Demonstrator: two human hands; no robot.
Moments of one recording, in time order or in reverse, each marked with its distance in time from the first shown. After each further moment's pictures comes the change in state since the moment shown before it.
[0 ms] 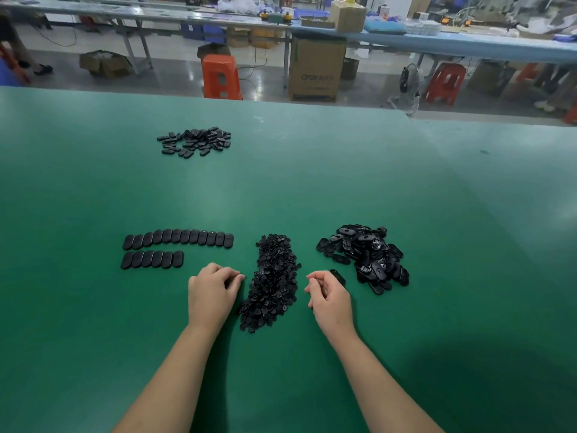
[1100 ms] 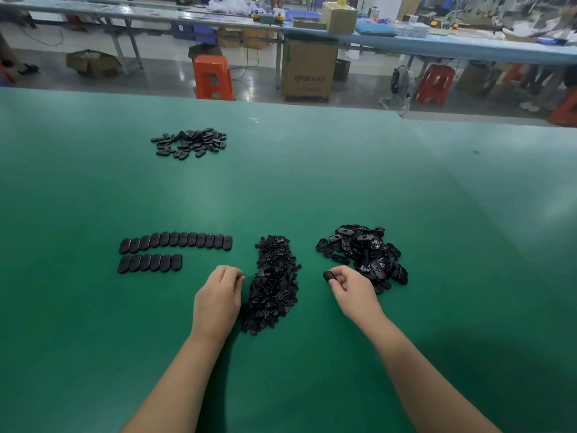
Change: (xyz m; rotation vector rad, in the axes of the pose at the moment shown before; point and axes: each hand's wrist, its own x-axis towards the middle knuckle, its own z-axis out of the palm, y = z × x) left_hand -0.015 0.012 -0.007 -0.006 0.081 0.235; right_hand 0.033 -0.001 -0.047 -0.522 -0.084 0.026
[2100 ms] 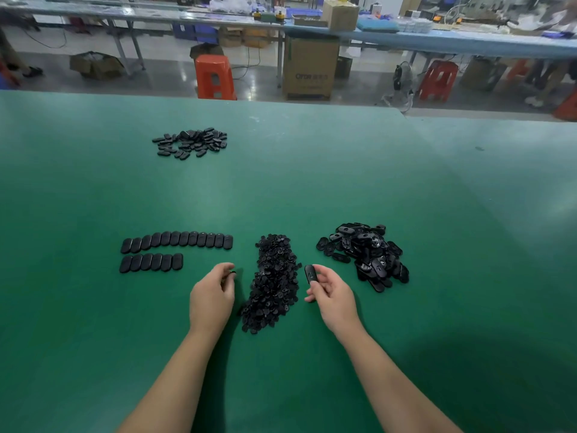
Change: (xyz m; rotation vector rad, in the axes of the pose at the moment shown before) left_hand 0.004 -0.008 0.002 -0.236 -0.007 -0.314; right_hand -0.023 -0.019 0.038 0.560 0.002 -0.002
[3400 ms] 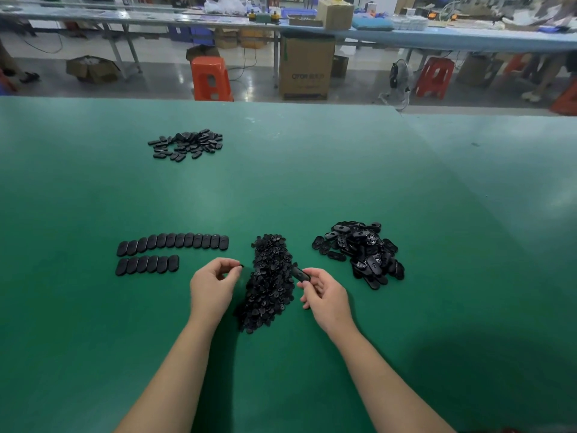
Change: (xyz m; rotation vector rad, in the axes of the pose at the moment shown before) left_hand 0.011 0.028 -0.007 -0.329 -0.095 -0.264; right_hand -0.004 0.002 0.004 0.011 -0.023 -0.032
